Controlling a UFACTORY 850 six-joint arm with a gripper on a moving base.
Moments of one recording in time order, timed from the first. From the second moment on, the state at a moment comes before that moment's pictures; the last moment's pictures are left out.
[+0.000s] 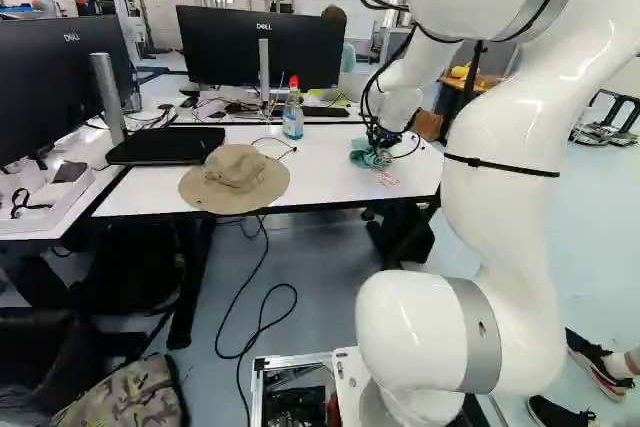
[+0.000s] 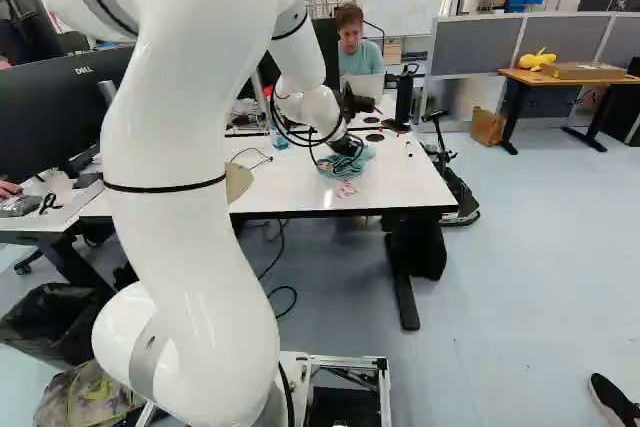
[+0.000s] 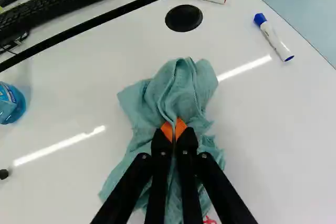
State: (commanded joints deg) arm -13.6 -19.8 -56.9 9.4 4.2 0.0
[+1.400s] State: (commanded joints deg) arm -12.7 -11.1 -53.9 9.4 4.2 0.0
